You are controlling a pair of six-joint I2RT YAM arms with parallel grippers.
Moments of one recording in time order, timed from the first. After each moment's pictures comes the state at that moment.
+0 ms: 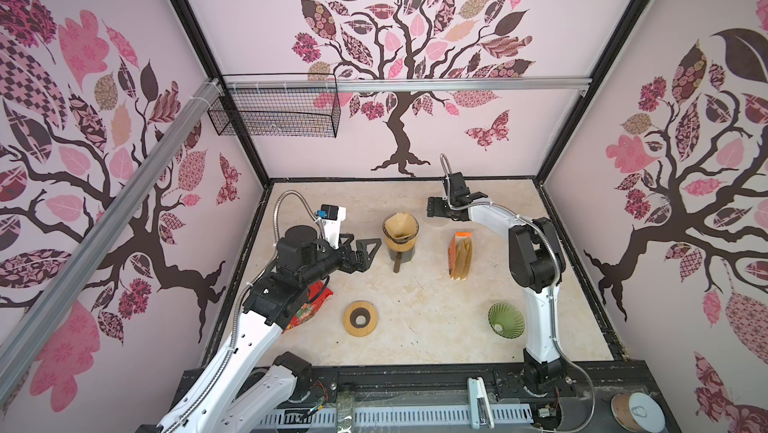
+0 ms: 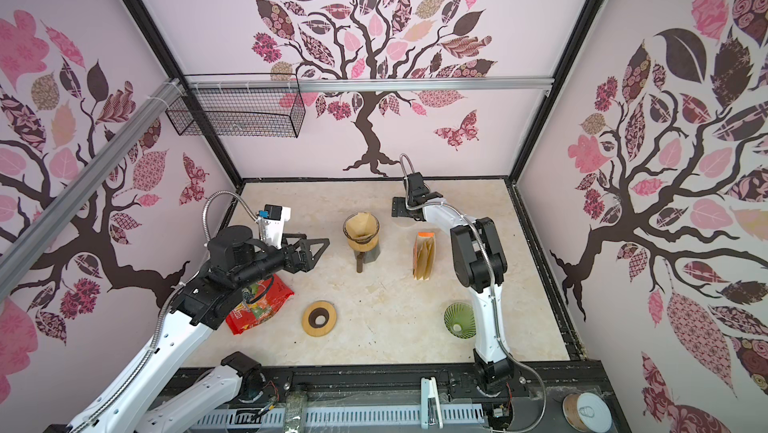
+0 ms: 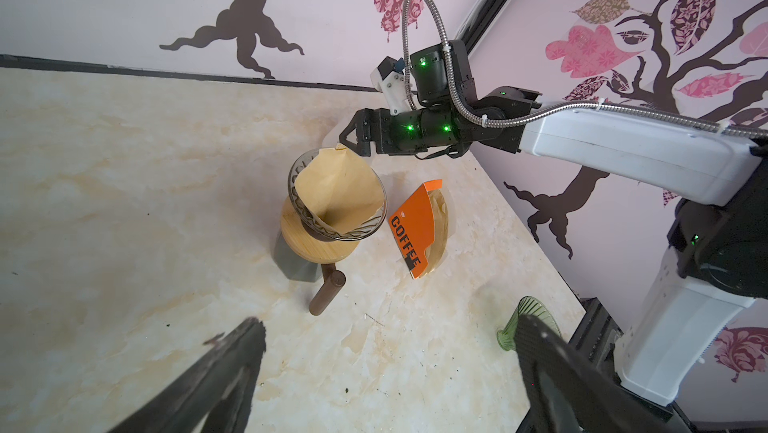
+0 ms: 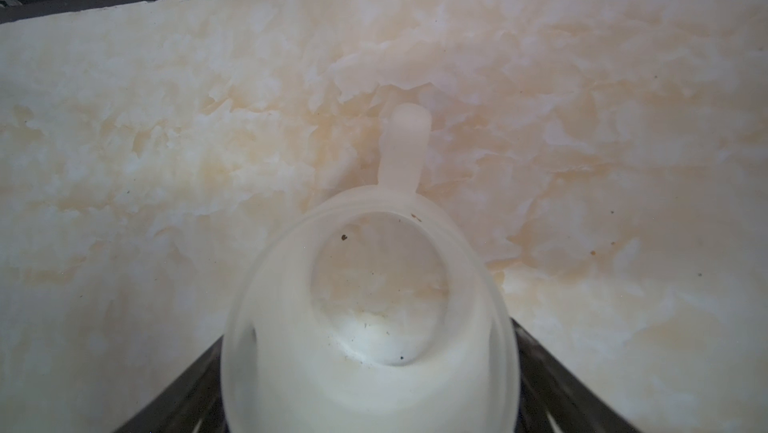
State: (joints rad) left arm -0.44 0.85 0.90 -0.39 0.30 -0.38; right arm 0.35 2.17 1.69 -0.38 0.04 0.34
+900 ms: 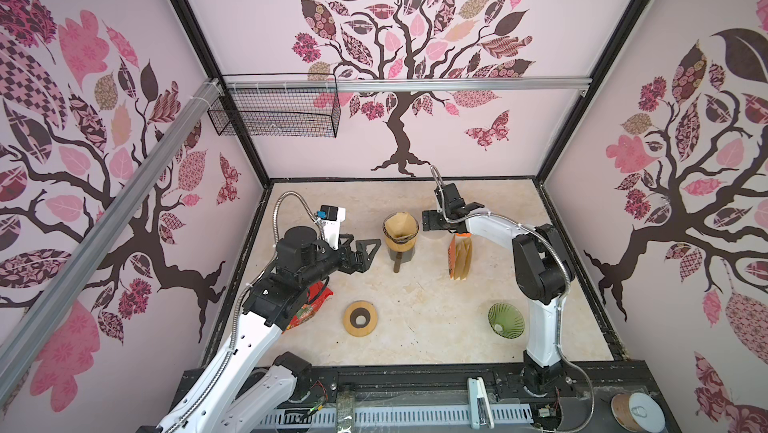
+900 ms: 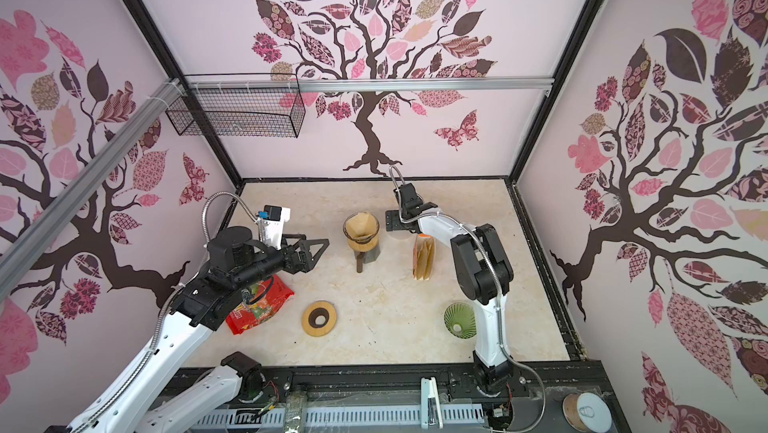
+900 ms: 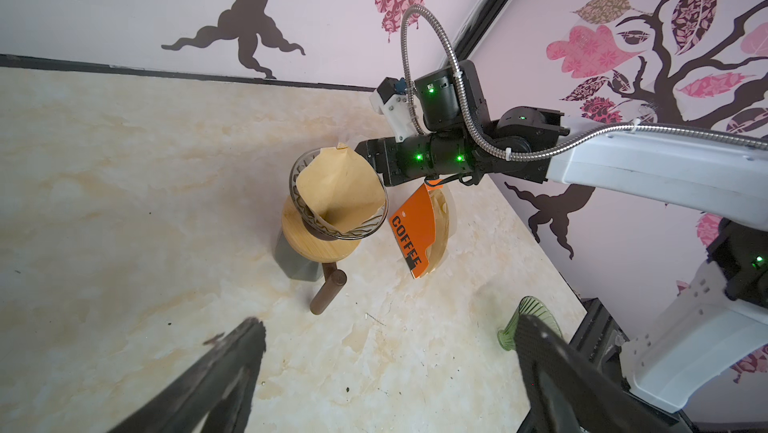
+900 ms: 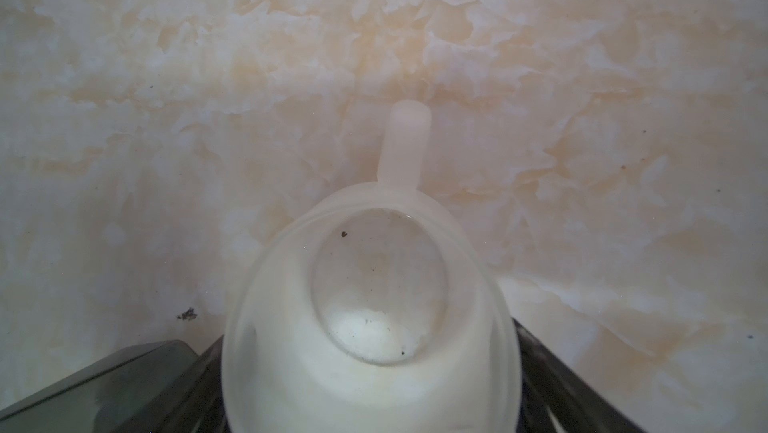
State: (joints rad) left arm -0.44 0.84 0.89 -0.39 0.30 -0.38; right arm 0.42 2.04 1.49 -0.37 0.09 0.31
